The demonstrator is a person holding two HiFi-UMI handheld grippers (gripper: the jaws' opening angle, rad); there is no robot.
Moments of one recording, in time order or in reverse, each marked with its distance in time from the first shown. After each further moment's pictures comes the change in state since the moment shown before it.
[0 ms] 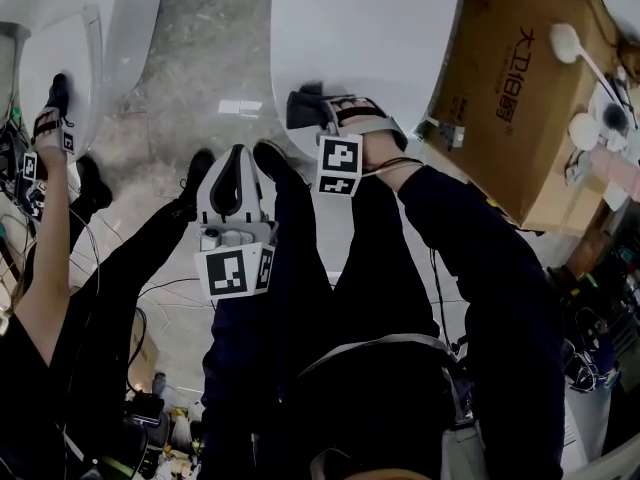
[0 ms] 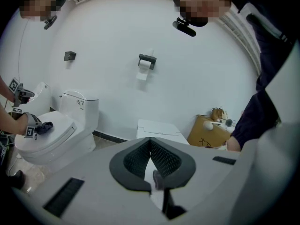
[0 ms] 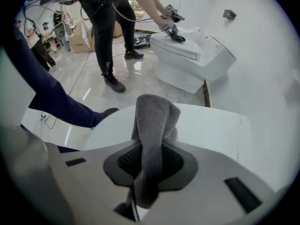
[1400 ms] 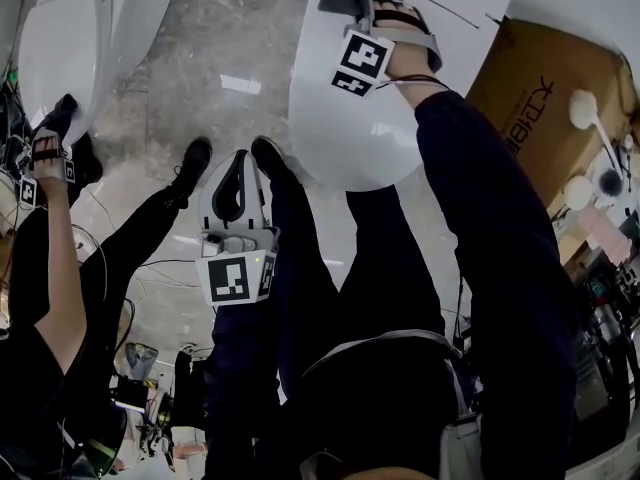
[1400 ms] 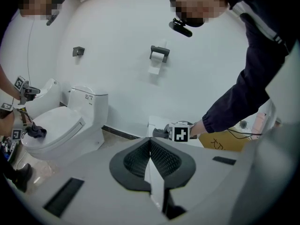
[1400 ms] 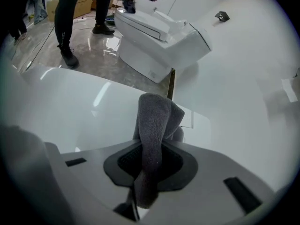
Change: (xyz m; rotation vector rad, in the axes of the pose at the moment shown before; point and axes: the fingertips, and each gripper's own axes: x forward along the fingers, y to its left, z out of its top) left arm 0.040 0.037 0.005 -0.058 0.063 0.122; right arm 0.058 -0.276 -0.025 -0.058 0.134 -0.381
